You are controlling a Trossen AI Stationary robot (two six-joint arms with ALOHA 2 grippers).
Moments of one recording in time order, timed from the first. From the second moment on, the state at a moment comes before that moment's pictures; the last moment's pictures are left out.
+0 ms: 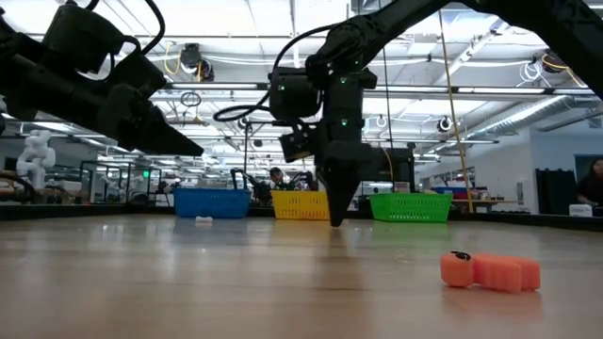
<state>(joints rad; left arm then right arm) -0.01 1.05 0.09 0.64 -0.24 -0.05 -0.16 2.18 1.69 -0.92 -0.06 -0.18</state>
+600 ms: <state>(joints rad) -0.01 1.05 0.09 0.64 -0.24 -0.07 -0.42 1.95 1.69 -1.03 0.02 -0.15</state>
